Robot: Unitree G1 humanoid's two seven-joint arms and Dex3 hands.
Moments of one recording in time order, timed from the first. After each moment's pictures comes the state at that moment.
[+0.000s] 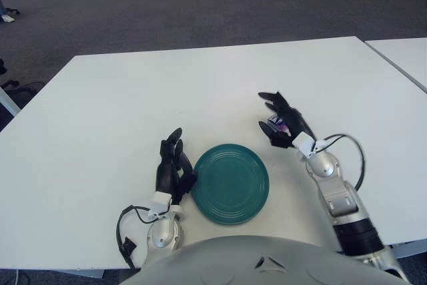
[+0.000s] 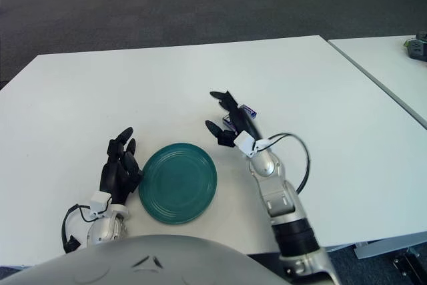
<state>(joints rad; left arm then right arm) 0.52 -0.14 -0.16 -0.04 0.06 -0.30 0.16 -0.05 -0.32 0.22 -0.14 -0.44 -0.13 0.05</state>
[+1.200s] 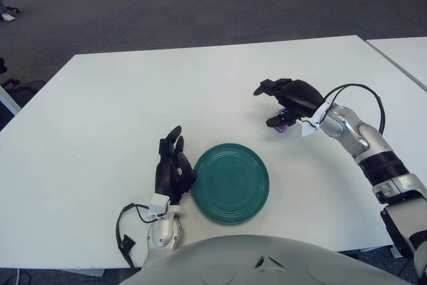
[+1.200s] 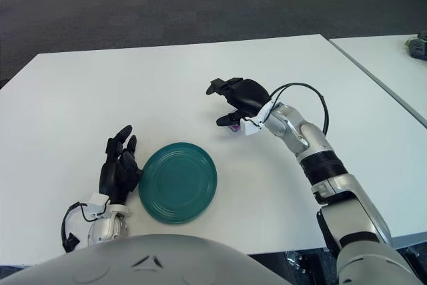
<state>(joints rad) 0.48 -0.13 -0.16 0.03 0.02 -0.36 0.16 -0.48 -0.59 0.37 0.41 -0.76 -0.60 0.06</state>
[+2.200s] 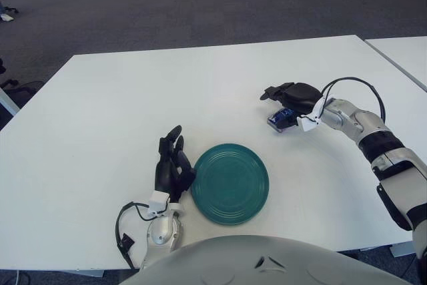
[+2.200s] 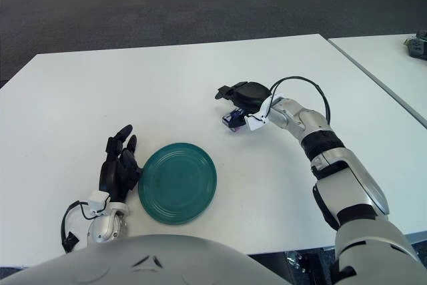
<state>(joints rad) 0.47 -0.12 -0.16 0.00 0.02 -0.32 0.16 -0.67 -0.59 0.54 0.80 -0.88 -0.70 -0.03</state>
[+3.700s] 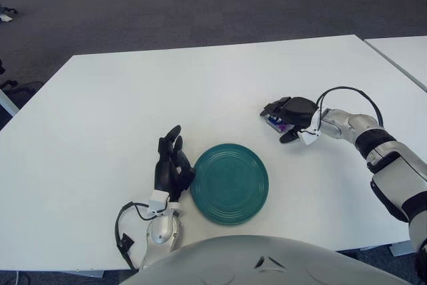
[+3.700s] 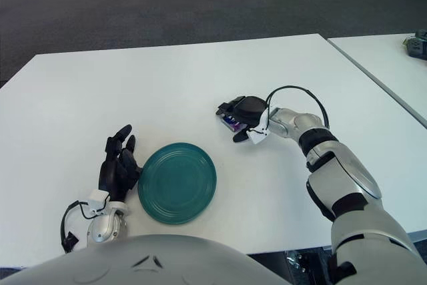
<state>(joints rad) 0.47 -0.12 -0.16 -0.01 0.03 -0.31 0.17 -0.76 -0.57 0.75 1.04 -1.00 -0.80 -0.22</state>
